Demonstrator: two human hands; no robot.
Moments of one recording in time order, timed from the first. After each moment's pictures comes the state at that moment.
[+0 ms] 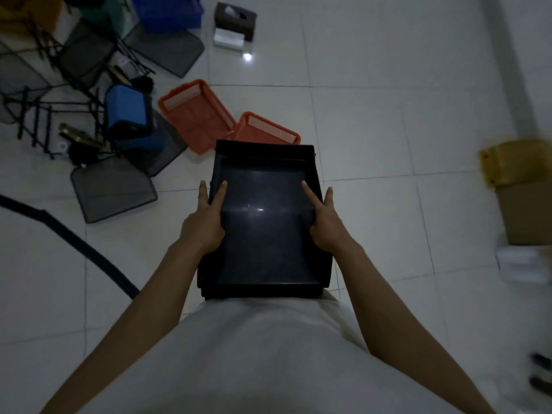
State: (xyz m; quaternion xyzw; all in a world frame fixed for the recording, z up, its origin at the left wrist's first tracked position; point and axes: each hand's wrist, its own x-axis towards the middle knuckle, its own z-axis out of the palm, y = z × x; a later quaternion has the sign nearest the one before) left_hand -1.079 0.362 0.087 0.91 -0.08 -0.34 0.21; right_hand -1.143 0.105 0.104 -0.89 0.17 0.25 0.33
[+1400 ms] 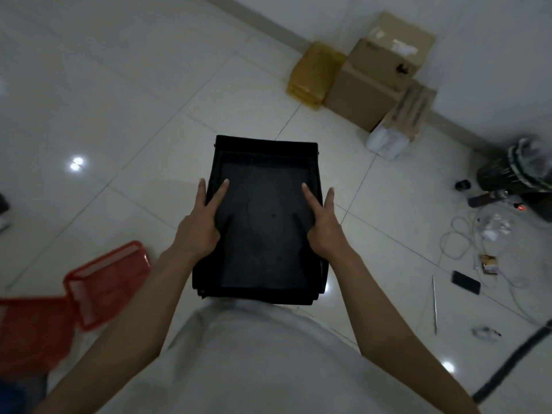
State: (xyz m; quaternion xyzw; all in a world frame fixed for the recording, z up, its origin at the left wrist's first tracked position) left_hand -1.057 -0.204 0.113 0.79 -0.51 -0.30 0.15; right_hand -1.301 -0.308 0.135 -0.72 0.55 -0.03 0.41
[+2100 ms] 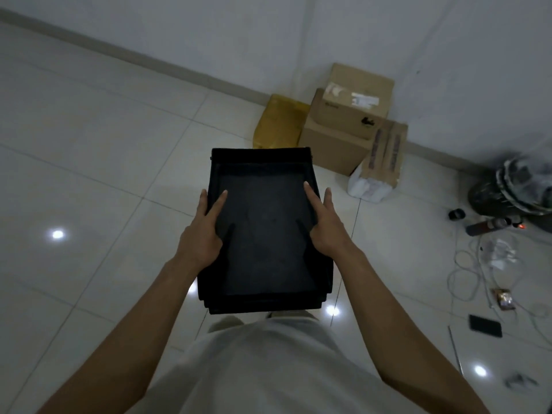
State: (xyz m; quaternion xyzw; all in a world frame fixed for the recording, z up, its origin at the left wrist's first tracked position) left_hand -0.990 -0.605 0.124 0.74 -0.59 -0.28 0.15; right_hand -1.255 -0.678 0.145 -0.69 0.59 -0.09 0.41
